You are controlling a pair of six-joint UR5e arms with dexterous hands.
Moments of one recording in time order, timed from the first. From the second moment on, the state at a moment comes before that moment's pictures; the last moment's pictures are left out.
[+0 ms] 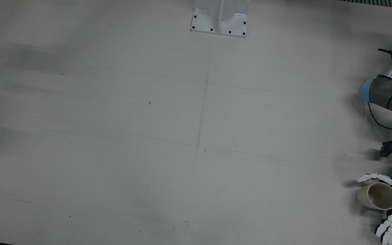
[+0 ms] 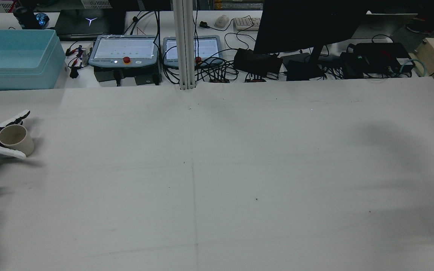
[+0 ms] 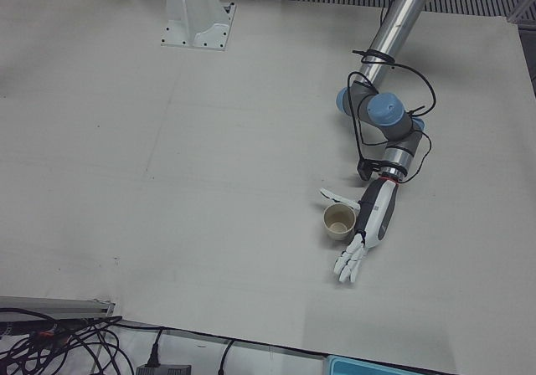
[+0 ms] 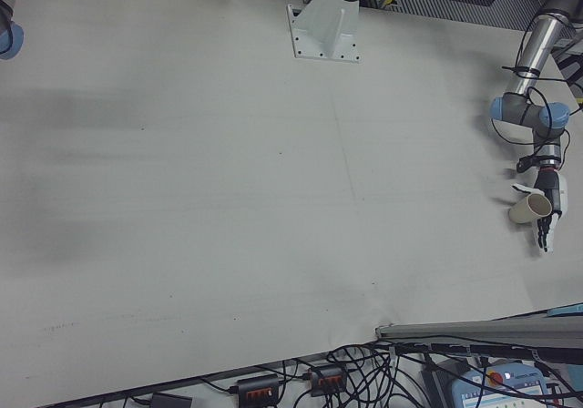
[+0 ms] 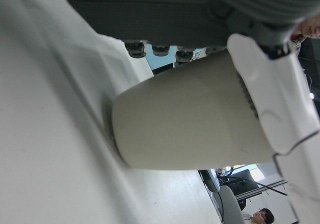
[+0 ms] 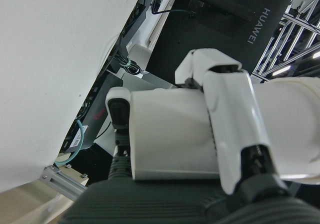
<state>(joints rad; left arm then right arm) -0.88 -1.78 -1.18 -0.30 1.19 0.48 1.50 -1.55 1.18 -2.84 -1.55 -0.45</state>
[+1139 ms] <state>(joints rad) -1.17 -1.74 -1.26 -0.30 1.34 0.43 1.37 -1.46 1.00 -2.75 -1.42 -0.51</state>
